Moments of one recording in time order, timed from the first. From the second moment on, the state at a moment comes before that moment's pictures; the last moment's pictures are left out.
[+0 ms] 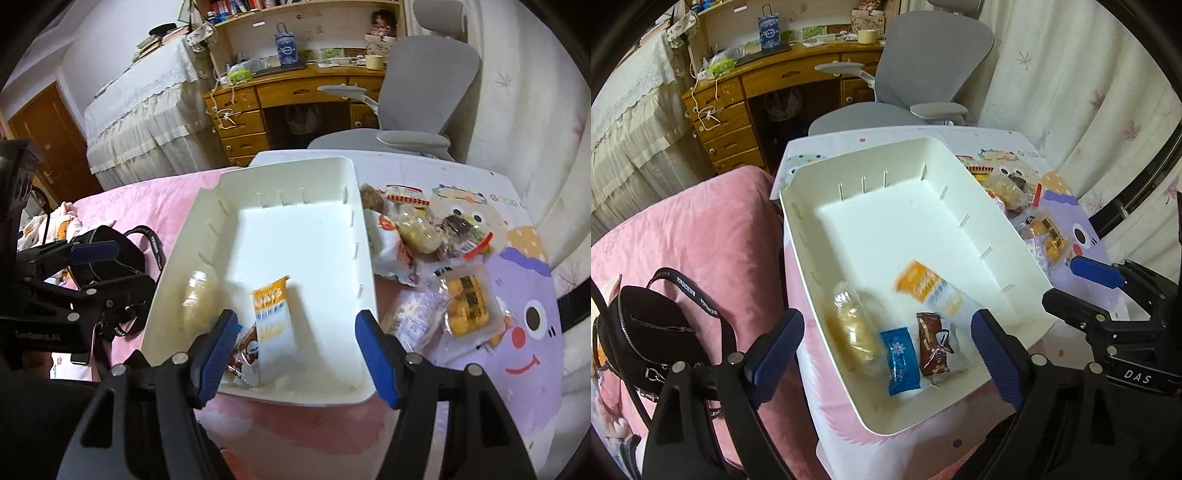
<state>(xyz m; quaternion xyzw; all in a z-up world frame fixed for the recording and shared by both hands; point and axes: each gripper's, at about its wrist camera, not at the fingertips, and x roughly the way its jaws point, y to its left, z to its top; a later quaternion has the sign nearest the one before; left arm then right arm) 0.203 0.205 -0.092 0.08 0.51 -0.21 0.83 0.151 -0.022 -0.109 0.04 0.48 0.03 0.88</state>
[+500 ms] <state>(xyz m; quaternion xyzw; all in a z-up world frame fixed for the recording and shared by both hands) 0.188 0.146 -0.102 0.10 0.52 -0.25 0.81 0.107 -0.068 -0.133 0.08 0.52 -0.04 0.85</state>
